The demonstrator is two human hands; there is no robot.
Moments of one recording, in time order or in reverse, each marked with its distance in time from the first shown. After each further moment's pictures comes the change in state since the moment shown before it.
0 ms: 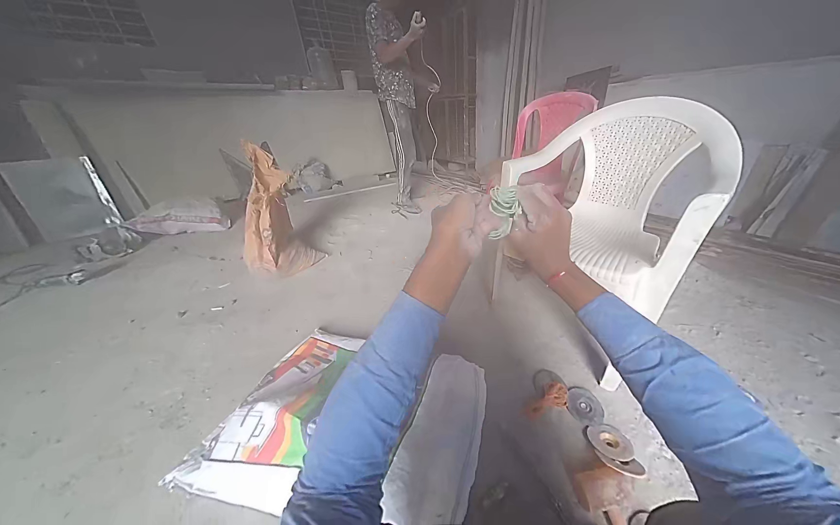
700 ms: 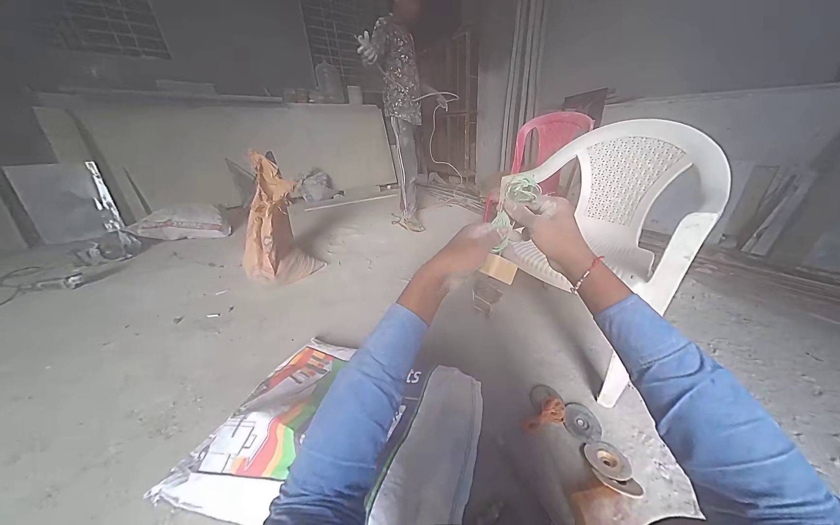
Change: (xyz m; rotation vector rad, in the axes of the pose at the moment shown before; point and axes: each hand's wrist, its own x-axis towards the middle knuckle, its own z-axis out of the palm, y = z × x) left_hand 0.015 -0.018 -0.046 0.664 -0.719 0.125; right_hand 0.041 0.014 -0.018 0.767 -0.299 0.651
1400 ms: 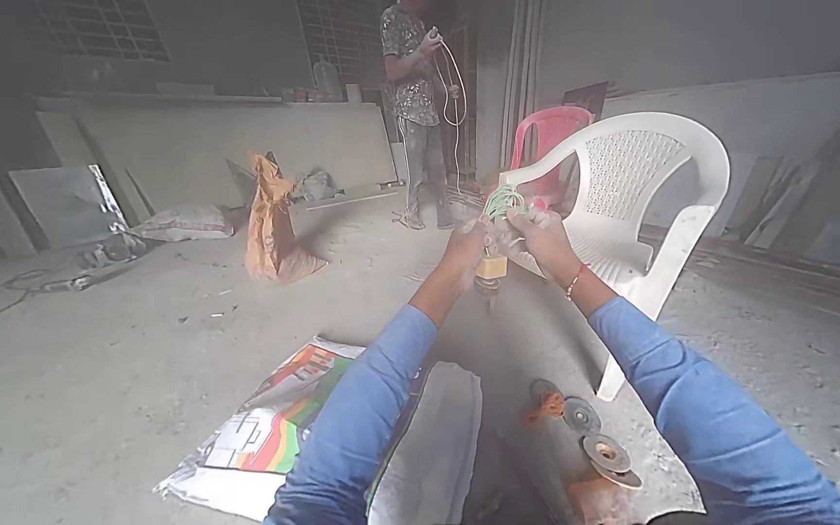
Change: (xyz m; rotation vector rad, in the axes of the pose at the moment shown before) left_hand 0.019 -0.024 0.022 -0.249 0.440 -0.049; right_hand -0.025 0.025 -0.004 0.094 -0.045 0.154
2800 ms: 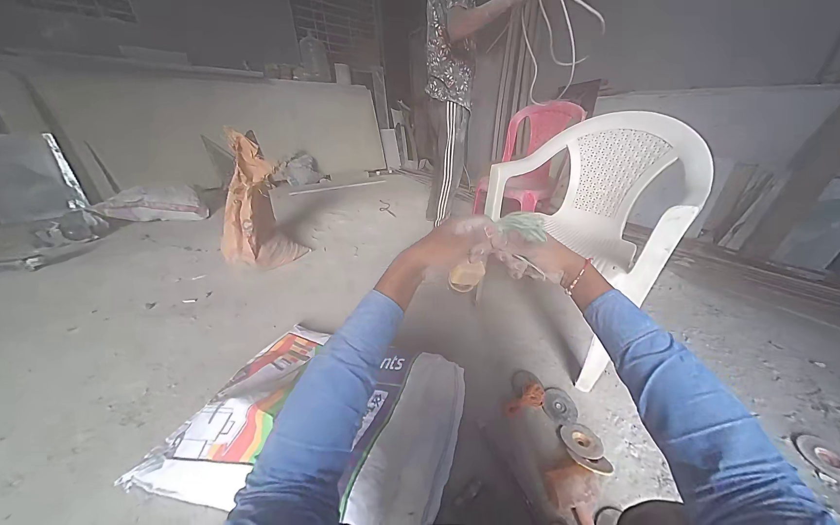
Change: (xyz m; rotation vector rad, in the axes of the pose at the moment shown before) left_hand -0.022 0.033 -0.027 0.421 -0.576 0.170; right_hand 0.004 0.025 -0.036 0.121 -0.563 0.166
